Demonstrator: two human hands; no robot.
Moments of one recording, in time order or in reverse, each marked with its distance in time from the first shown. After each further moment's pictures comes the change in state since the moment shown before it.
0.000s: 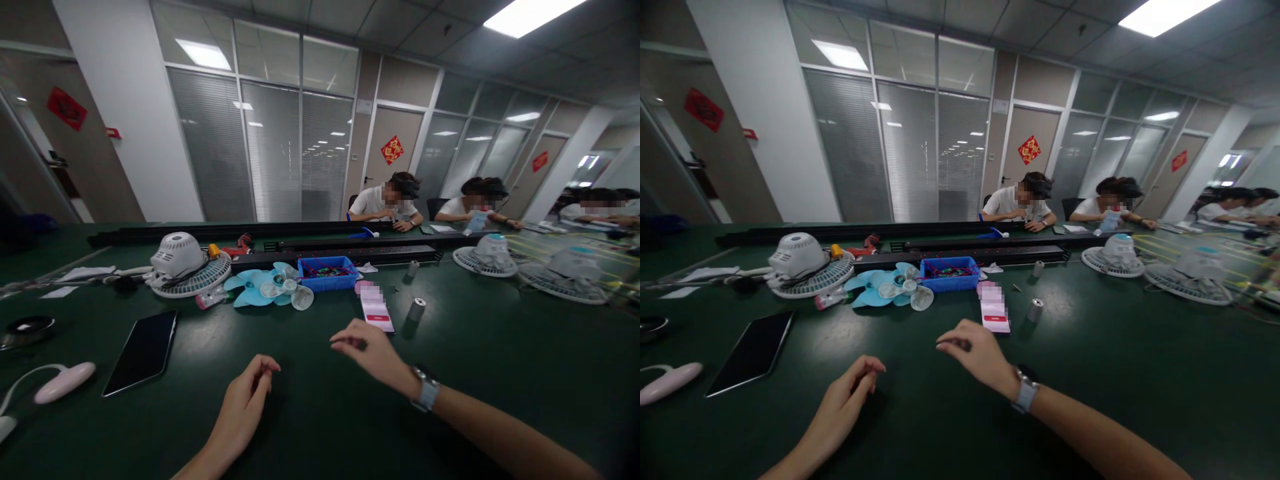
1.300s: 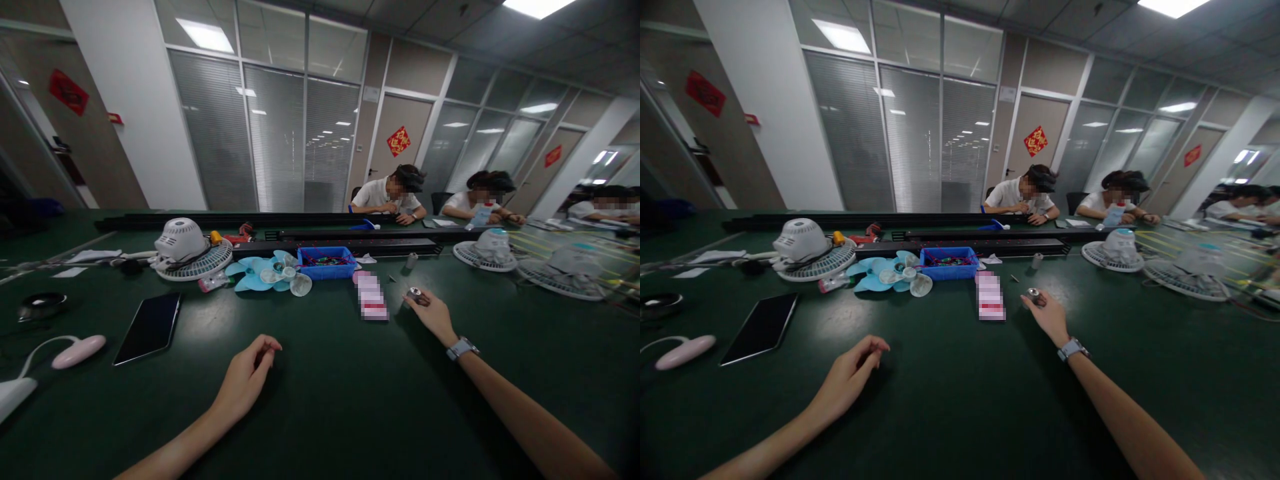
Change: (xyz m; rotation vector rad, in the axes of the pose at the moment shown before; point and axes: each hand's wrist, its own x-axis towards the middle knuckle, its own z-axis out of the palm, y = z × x) left_hand -0.003 0.006 0.000 0.035 -0.010 0.054; right_hand -0.035 0.171 -0.091 -0.141 0.576 0.481
